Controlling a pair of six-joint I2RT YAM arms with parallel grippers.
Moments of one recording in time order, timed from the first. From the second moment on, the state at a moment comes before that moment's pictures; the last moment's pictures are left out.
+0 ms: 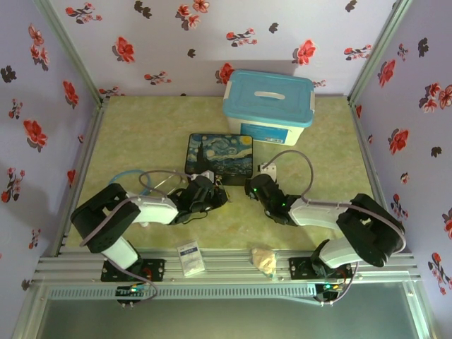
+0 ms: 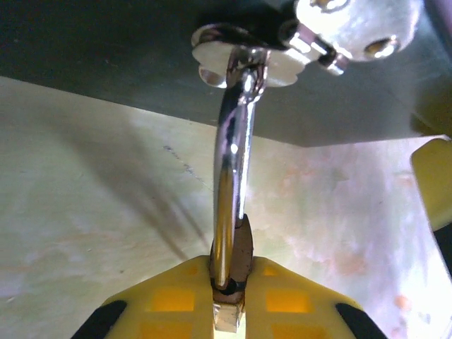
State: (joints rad) left arm -0.89 1.60 0.57 0.33 0.03 -1.05; right arm 0.82 1.41 0.49 0.22 0.44 0.60
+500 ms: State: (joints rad) left arm -0.90 1.57 0.76 -0.11 -0.08 -0.88; right arm 0.82 1.41 0.49 0.22 0.44 0.65
